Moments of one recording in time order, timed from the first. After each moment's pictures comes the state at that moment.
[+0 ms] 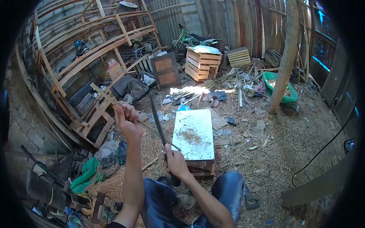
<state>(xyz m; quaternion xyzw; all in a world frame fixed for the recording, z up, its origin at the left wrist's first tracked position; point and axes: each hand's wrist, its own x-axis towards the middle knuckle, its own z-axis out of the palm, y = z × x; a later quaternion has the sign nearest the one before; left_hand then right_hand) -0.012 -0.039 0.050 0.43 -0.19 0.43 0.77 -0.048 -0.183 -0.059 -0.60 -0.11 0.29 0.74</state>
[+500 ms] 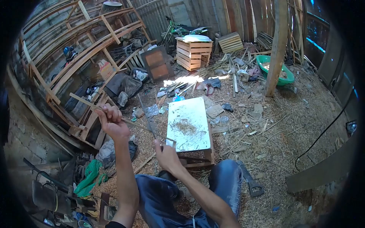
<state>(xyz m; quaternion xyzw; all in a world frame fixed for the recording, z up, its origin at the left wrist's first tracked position) -0.022 -0.025 0.045 0.41 -0.20 0.44 0.77 -0.049 -0.175 -0.065 -0.76 -0.15 0.17 0.61</state>
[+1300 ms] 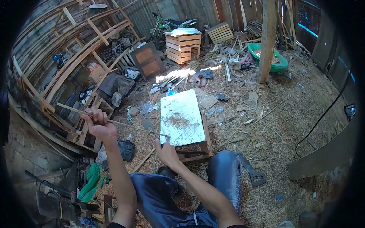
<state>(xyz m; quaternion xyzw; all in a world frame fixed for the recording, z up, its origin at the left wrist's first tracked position) -0.026 -0.021 0.050 0.40 -0.20 0.45 0.77 -0.034 -0.168 -0.124 -0.79 -0.09 0.18 0.58</state>
